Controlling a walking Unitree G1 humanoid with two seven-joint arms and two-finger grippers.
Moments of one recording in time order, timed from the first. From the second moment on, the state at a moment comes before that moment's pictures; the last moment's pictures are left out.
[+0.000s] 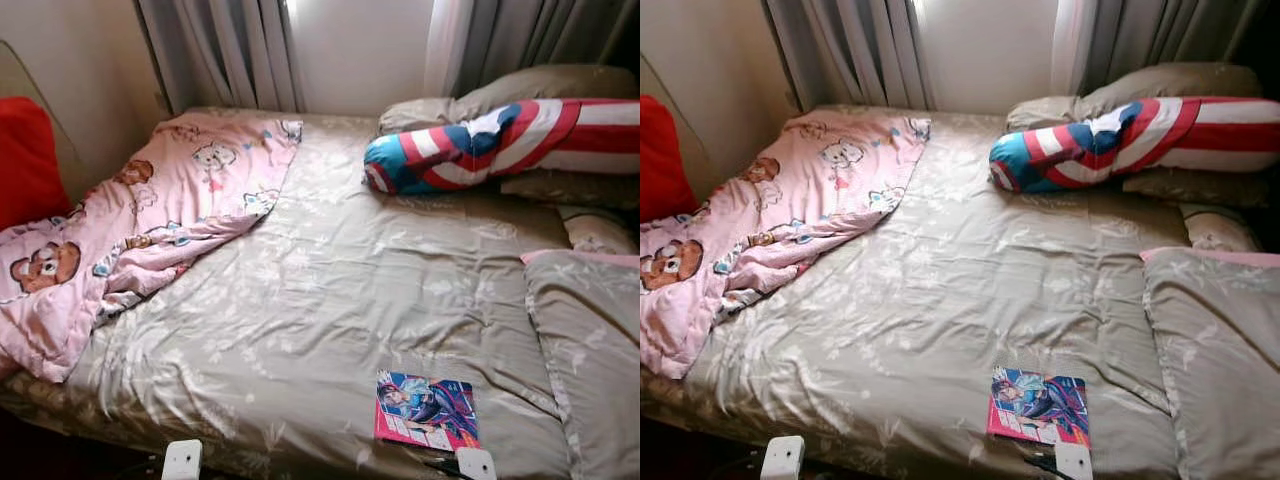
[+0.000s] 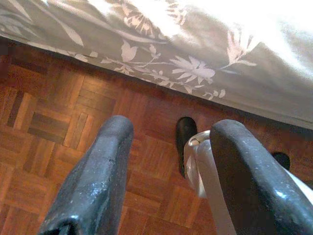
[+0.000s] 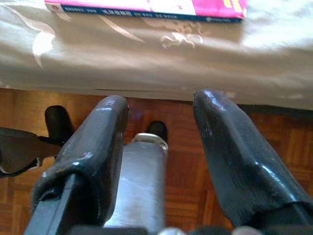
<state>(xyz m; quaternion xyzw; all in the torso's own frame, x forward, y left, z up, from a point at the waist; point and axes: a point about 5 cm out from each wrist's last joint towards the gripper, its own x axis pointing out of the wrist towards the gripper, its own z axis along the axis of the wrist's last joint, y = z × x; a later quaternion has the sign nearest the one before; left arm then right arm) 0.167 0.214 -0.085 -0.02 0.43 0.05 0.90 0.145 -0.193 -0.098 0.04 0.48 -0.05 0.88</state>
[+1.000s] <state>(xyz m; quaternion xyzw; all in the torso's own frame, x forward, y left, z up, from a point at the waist) 0.171 0.204 -0.085 -0.01 0.44 0.04 0.90 0.149 -0.172 -0.099 0.06 0.47 -0.05 0.88</state>
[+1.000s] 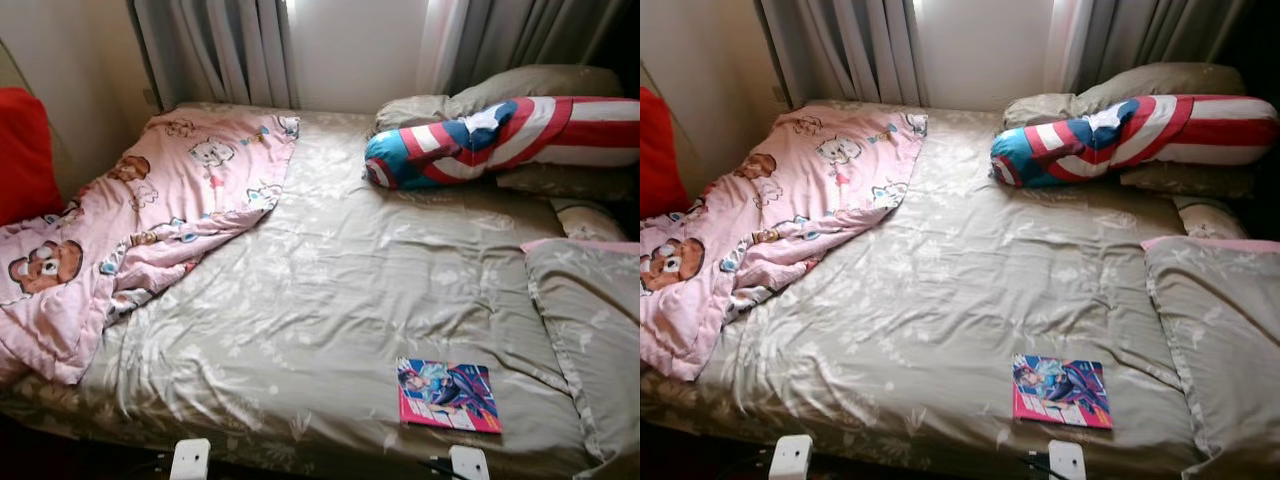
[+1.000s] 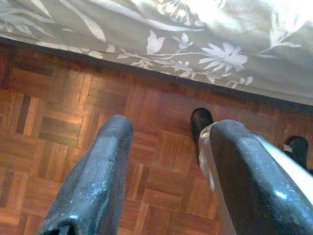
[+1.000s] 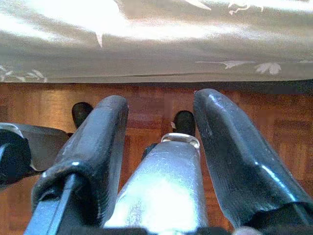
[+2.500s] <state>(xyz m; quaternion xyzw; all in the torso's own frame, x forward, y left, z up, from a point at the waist) 0.156 0.222 -0.087 -0.01 0.45 0.05 0.89 0.152 -0.192 -0.095 0.05 0.46 -0.04 0.89</state>
